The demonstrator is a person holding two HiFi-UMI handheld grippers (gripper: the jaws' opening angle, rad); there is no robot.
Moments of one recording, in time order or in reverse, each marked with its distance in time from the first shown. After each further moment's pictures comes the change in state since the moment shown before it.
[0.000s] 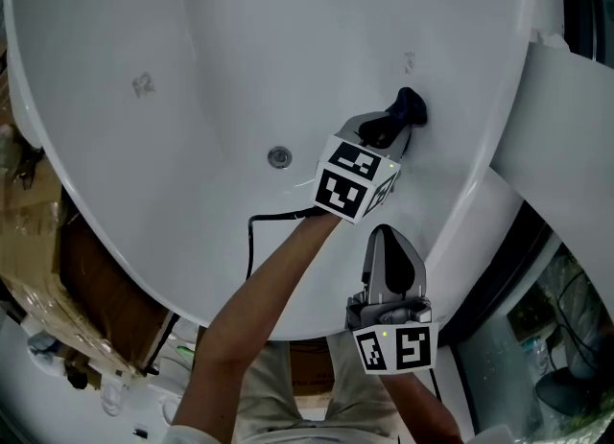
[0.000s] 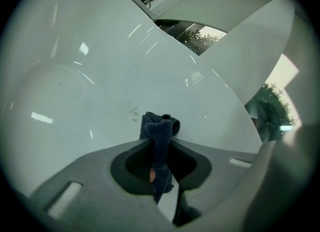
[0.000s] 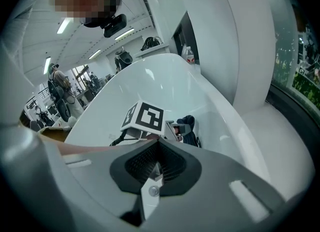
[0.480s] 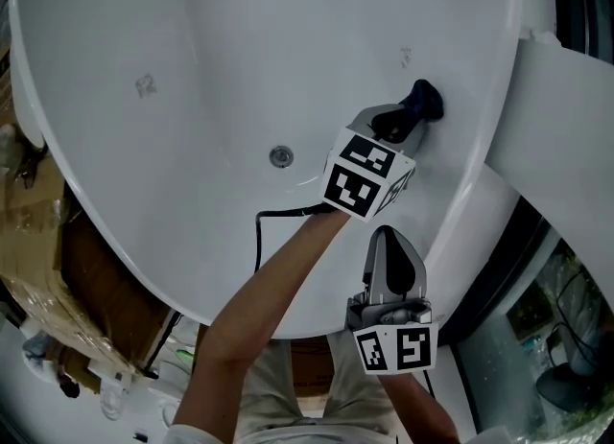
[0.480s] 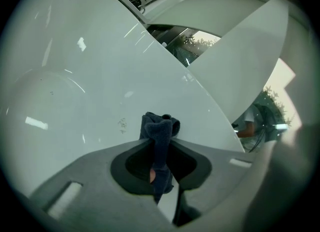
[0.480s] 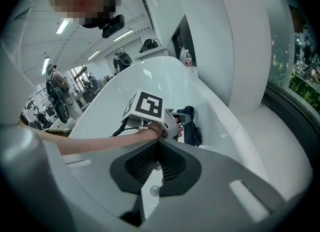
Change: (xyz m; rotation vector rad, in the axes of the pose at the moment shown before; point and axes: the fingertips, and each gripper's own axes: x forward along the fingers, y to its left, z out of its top) left arm -0.001 -0.028 0.035 0.039 -0.044 -0.040; right arm -0.012 -0.001 0.005 0.009 -0.016 -0.020
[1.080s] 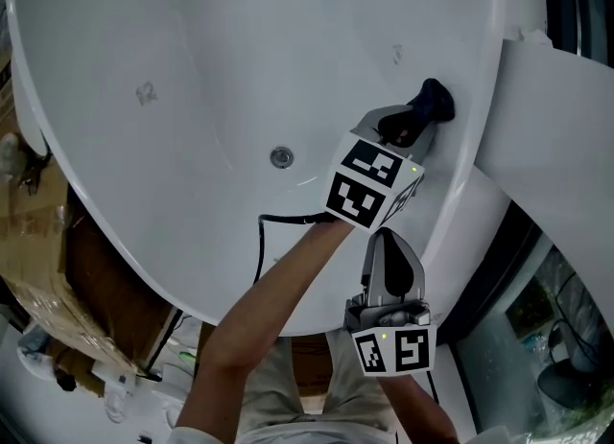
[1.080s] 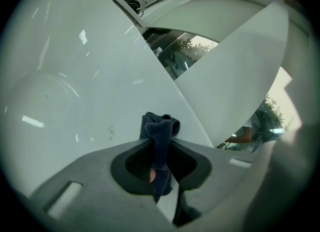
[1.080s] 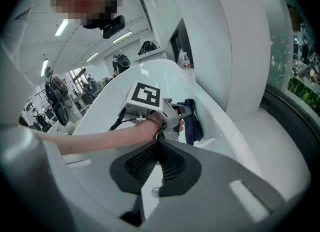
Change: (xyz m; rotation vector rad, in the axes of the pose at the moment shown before) left arm -0.001 -0.030 0.034 -0.019 -0.034 -0.036; right arm -0.005 -0.004 0.016 0.009 -0.014 -0.010
